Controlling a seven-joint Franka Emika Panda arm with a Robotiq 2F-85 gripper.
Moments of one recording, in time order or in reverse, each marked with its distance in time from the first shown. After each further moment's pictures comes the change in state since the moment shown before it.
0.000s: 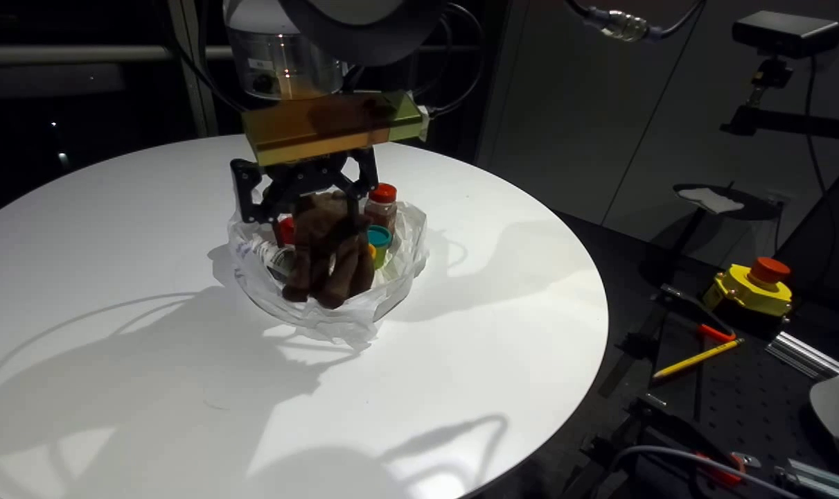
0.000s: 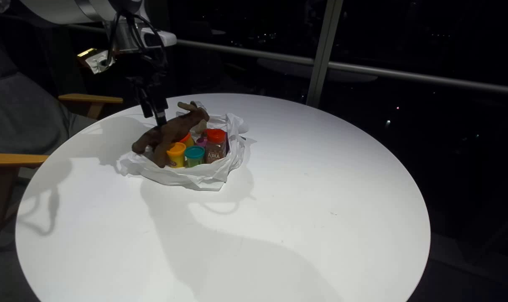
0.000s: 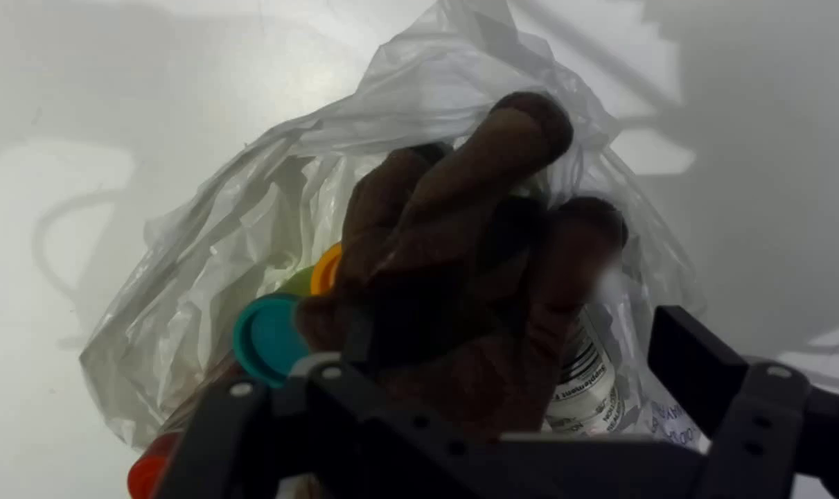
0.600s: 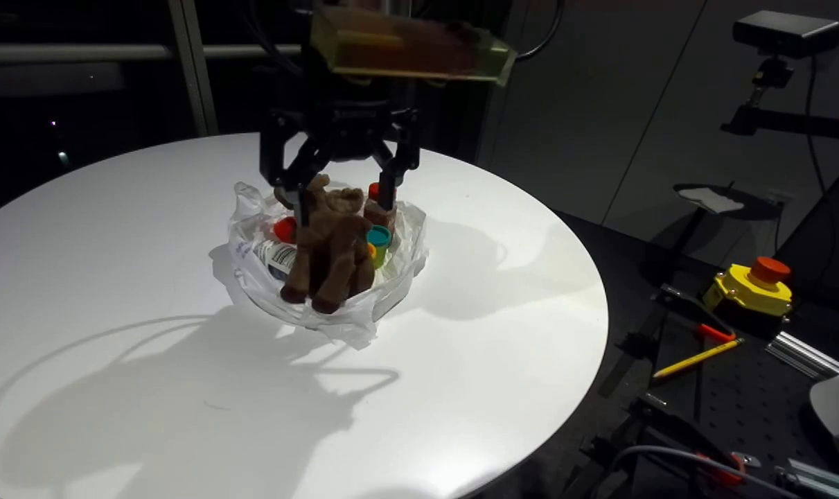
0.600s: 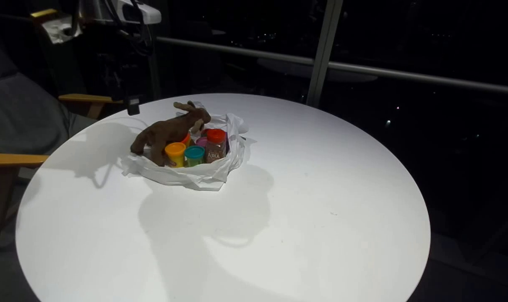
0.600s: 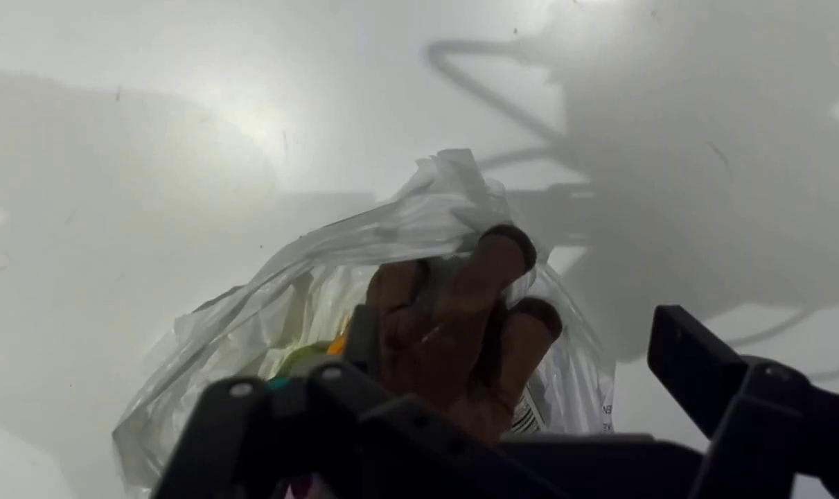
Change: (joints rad) arm -0.153 -0.232 0.167 -0.237 0.166 0.039 -0.180
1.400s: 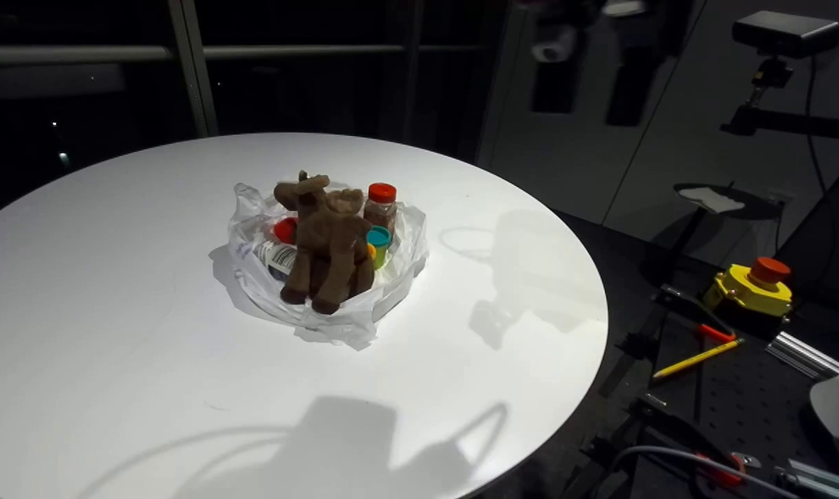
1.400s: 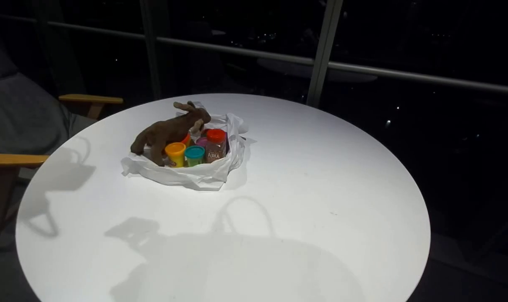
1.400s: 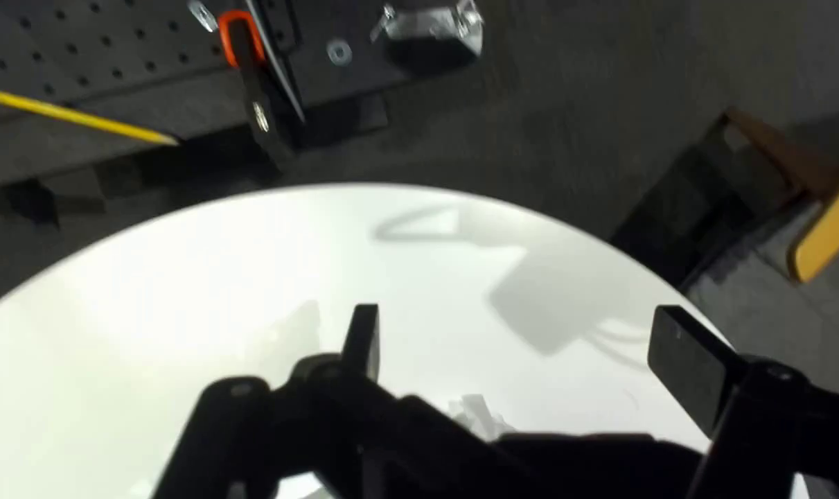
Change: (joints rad) arm -0.097 -0.679 0.097 -0.403 0.428 -0.378 -0.289
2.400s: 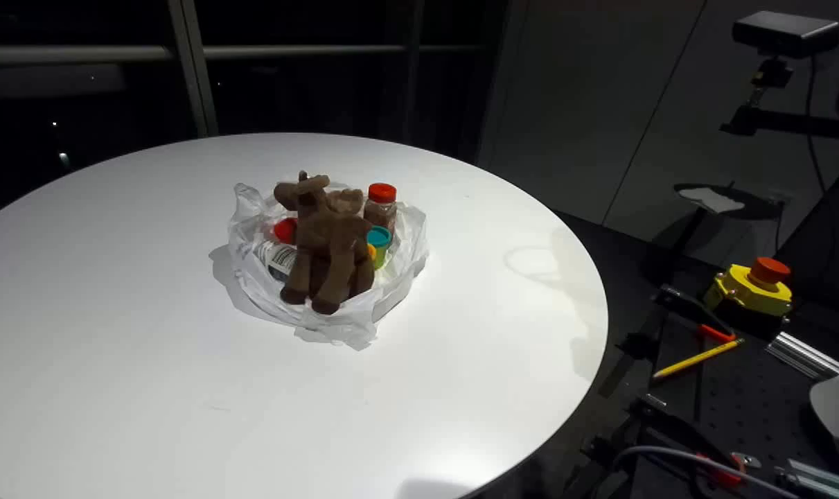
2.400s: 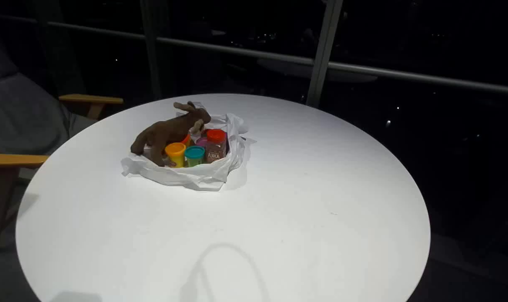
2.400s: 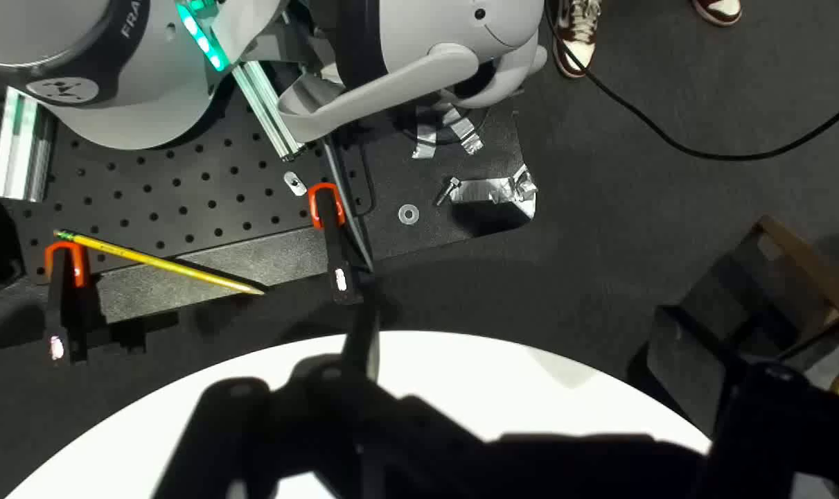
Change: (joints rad) arm 0.047 -0.282 -0.006 -0.131 0.046 -0.292 0.001
